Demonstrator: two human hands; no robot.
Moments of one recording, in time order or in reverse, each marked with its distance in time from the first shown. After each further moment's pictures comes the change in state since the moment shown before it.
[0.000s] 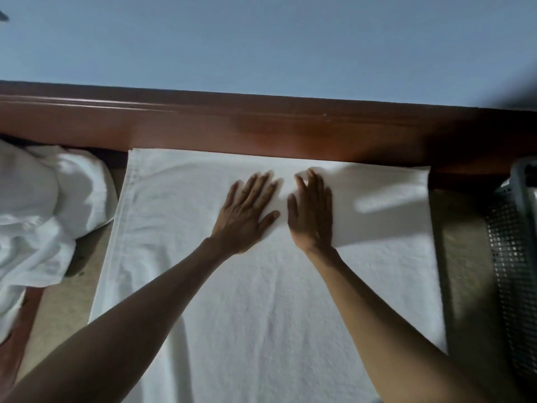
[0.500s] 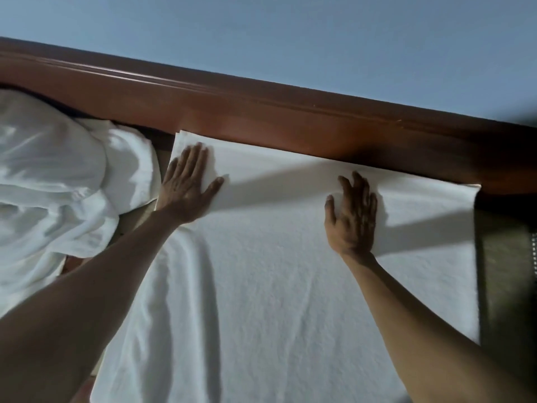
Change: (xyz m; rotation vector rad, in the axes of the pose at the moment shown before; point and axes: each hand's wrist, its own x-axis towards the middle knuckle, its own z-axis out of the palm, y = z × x) left_hand -0.069 -0.176 -0.041 -0.002 0.038 -0.457; right_hand -0.004 -0.006 0.004 -0.121 0.119 -0.009
